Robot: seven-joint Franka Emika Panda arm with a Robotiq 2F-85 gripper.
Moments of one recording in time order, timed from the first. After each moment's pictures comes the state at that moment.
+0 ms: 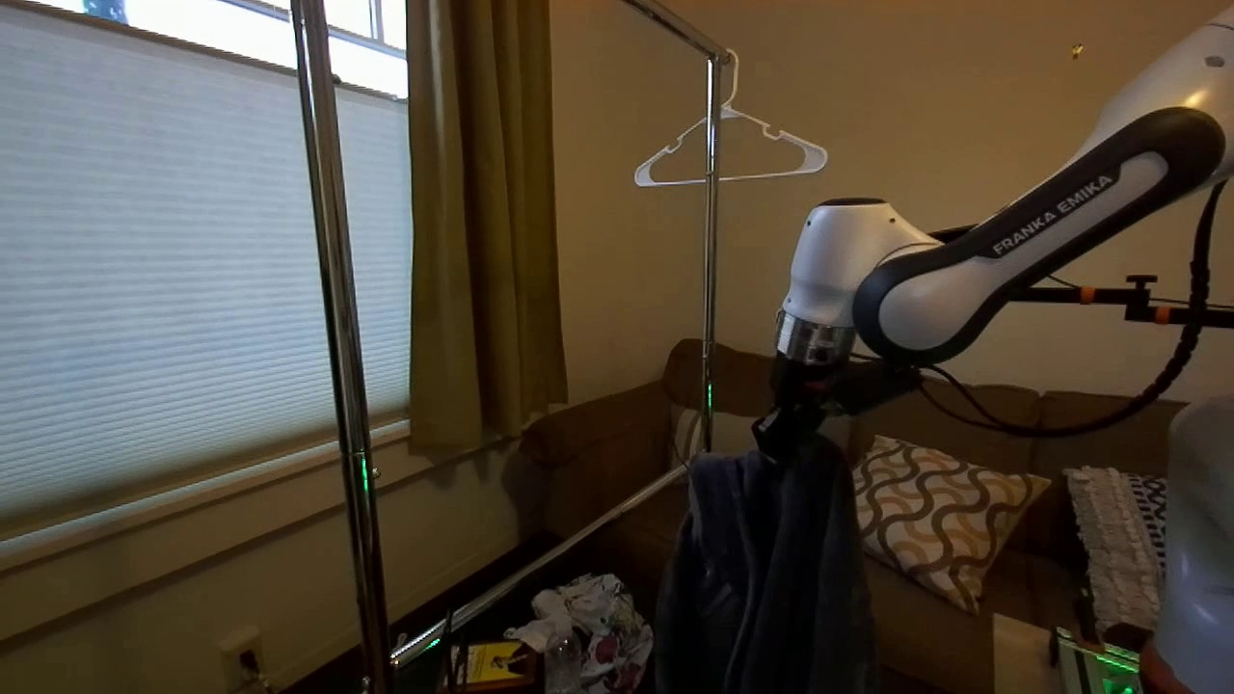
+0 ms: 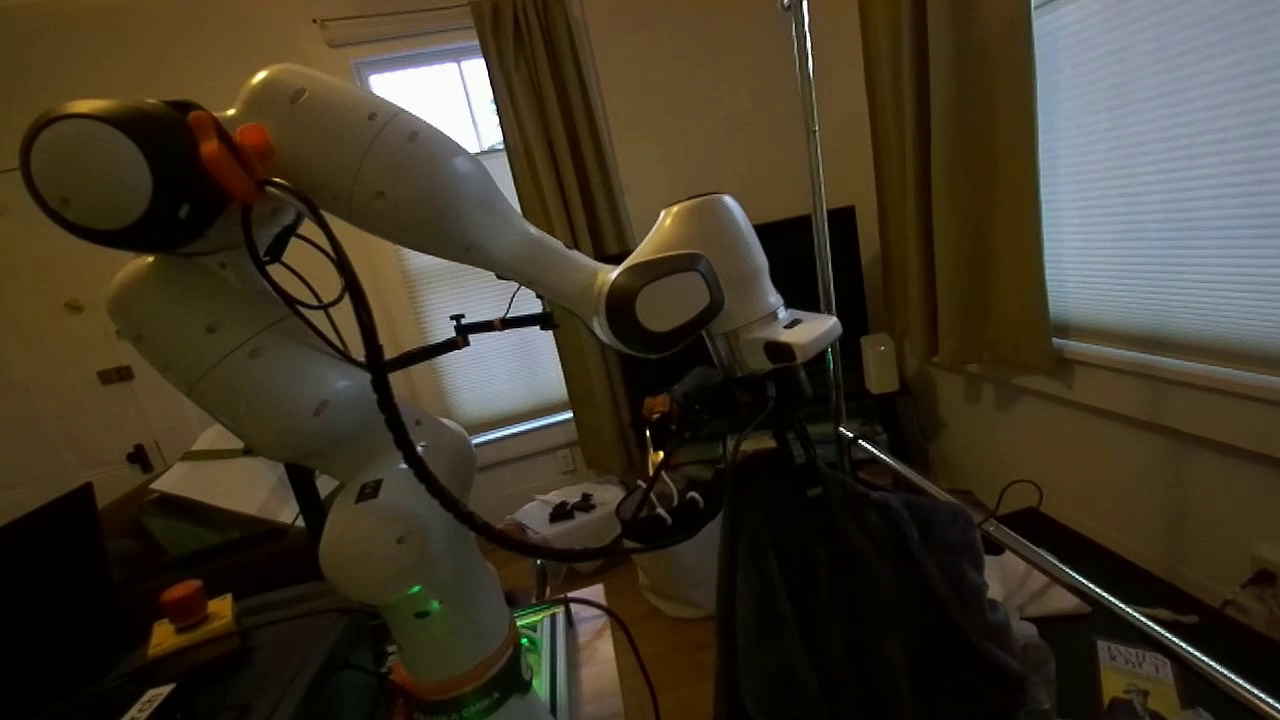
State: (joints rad) arm 0.03 -0.53 -0.08 -2.77 -0.22 2.47 0.38
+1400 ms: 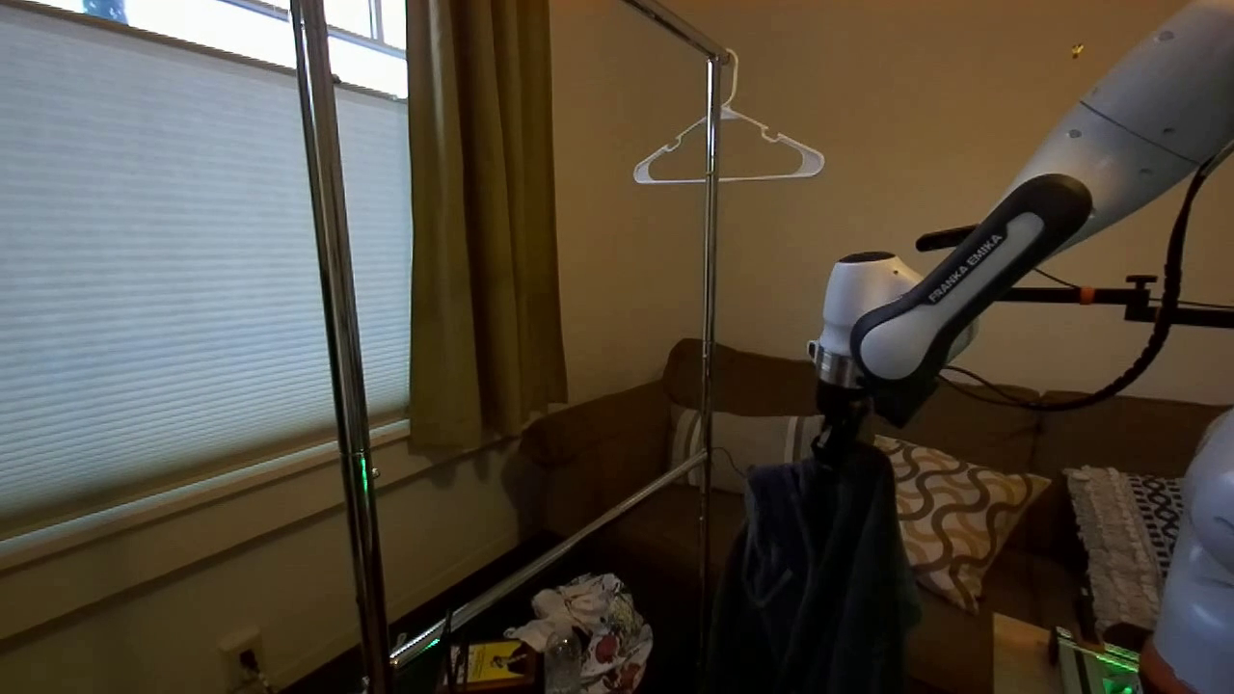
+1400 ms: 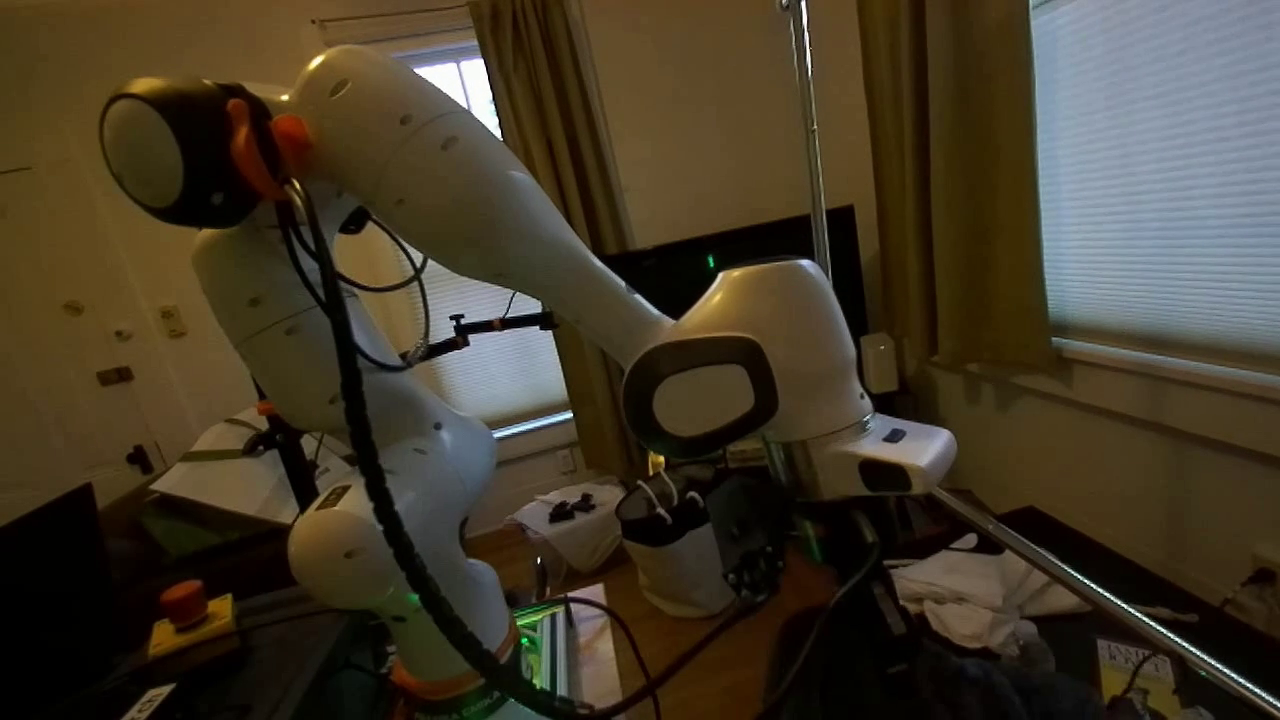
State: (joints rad) arm -0.27 -0.30 -0.20 -2.74 -0.34 2.60 -0.05
